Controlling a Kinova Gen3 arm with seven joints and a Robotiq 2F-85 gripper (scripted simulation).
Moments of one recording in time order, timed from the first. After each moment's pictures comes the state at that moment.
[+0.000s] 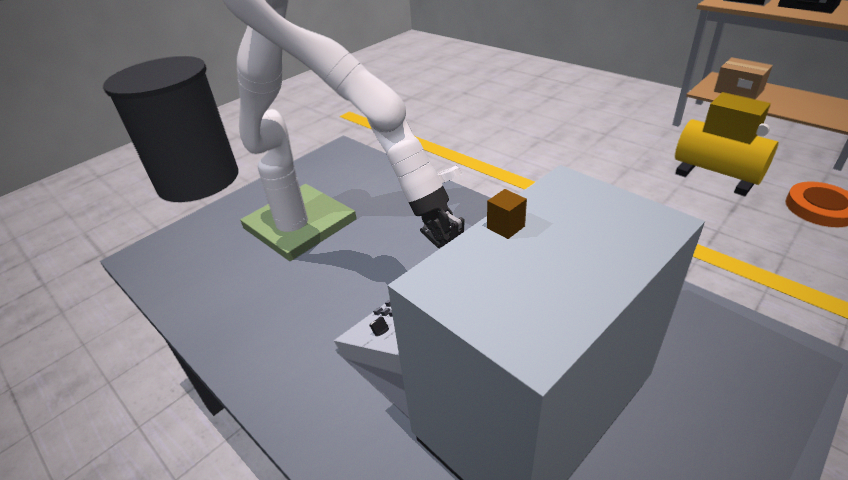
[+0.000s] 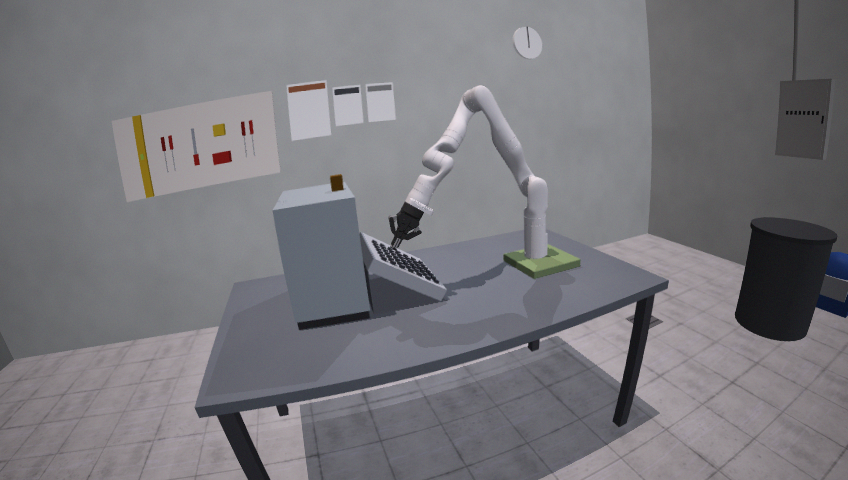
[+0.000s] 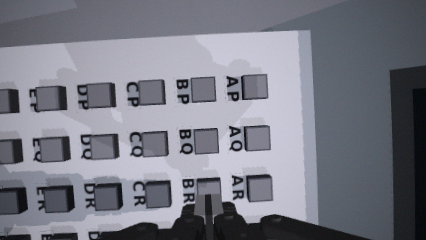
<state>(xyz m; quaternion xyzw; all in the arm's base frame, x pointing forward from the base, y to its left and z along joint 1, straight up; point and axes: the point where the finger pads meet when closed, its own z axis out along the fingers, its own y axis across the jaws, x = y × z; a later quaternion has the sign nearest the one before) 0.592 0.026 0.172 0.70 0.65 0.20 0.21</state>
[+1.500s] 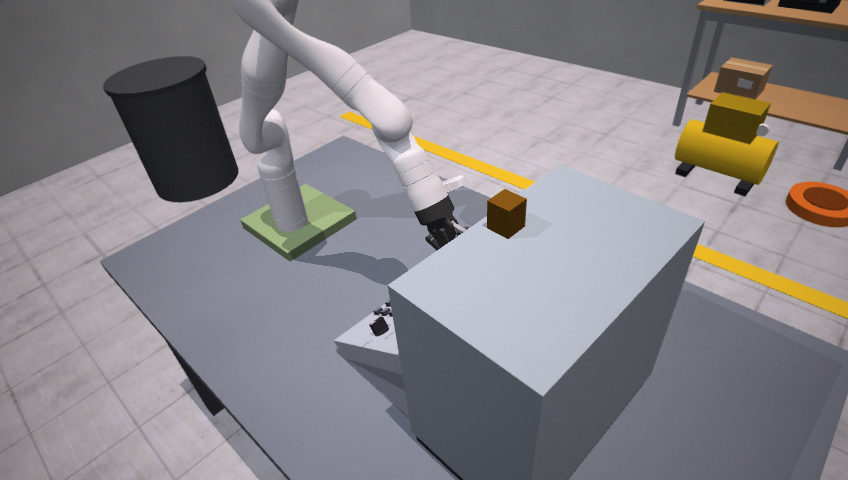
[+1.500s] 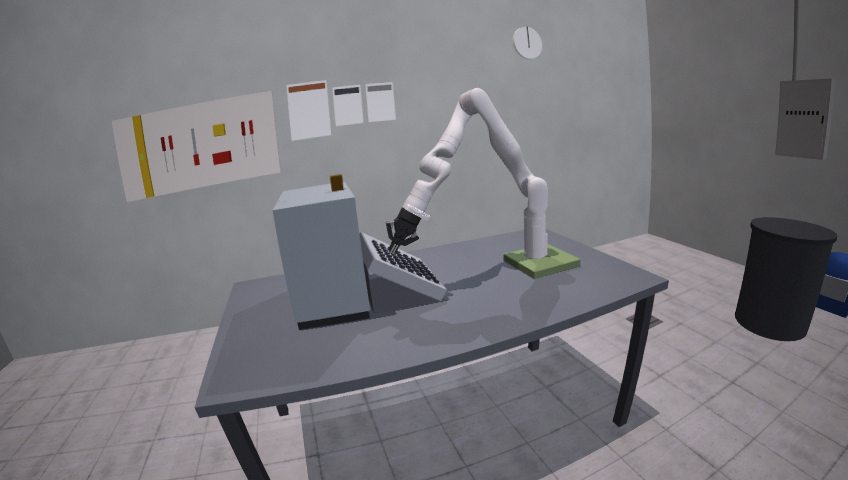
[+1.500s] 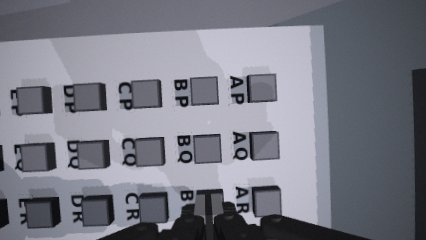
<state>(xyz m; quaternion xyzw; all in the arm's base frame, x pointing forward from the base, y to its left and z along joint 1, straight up) 0.603 0.028 0.154 0.70 0.66 0.20 0.21</state>
